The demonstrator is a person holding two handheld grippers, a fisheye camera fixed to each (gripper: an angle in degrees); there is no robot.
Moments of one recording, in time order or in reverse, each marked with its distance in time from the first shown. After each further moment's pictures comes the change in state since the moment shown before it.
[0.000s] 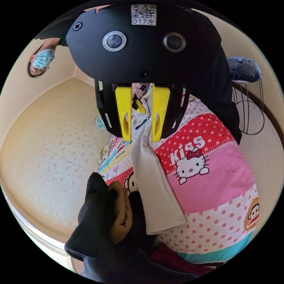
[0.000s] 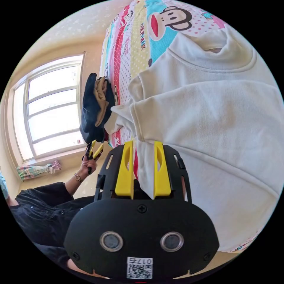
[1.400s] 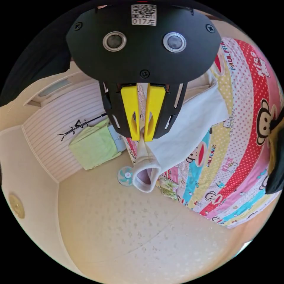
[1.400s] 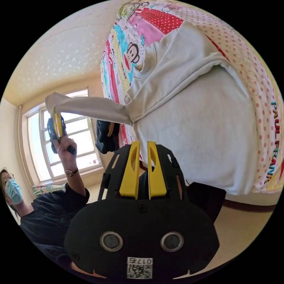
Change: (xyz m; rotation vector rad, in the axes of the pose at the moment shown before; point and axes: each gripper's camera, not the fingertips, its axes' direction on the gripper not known) left arm 0.191 0.229 0.317 -0.230 -0.018 1.131; right arm 0.098 0.135 -0.155 0.251 -0.130 0.201
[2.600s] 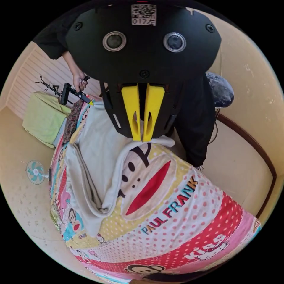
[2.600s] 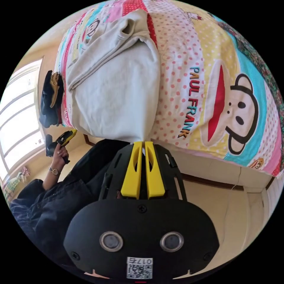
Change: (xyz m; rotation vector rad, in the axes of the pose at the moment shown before) left arm -0.167 0.275 0.026 -0.331 -0.422 -0.786; right arm 0.026 0.049 -0.051 -0.240 0.584 -0.040
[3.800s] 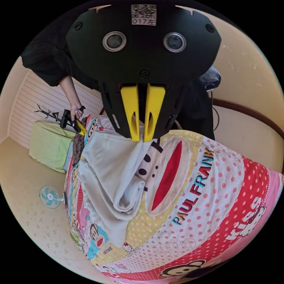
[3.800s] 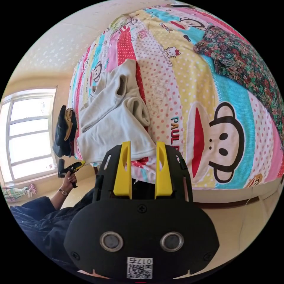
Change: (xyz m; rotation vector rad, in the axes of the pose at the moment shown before) left arm -0.024 -0.055 -0.035 -0.125 0.033 0.191; right arm -0.003 0.034 -0.064 0.339 -0.104 0.080
